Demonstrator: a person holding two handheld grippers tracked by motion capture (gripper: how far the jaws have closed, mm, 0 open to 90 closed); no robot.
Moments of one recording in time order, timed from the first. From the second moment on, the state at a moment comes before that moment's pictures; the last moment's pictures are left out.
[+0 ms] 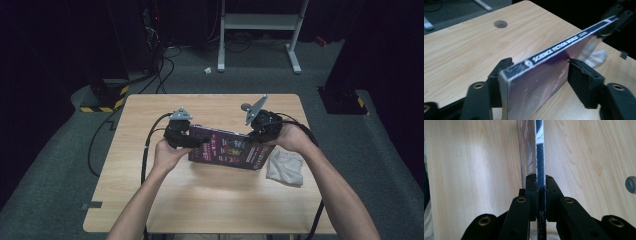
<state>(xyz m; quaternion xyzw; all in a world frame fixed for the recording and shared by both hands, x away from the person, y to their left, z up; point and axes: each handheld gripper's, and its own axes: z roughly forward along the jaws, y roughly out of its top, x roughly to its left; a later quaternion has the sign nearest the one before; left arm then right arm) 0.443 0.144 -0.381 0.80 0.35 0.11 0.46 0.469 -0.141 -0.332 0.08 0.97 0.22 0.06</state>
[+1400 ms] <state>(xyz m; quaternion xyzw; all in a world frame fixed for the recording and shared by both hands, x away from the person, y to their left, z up) 0.397 0.207 -0.502 0.74 0.57 0.19 0.30 0.471 -0.177 -0.309 0.32 0.90 0.30 0.06</state>
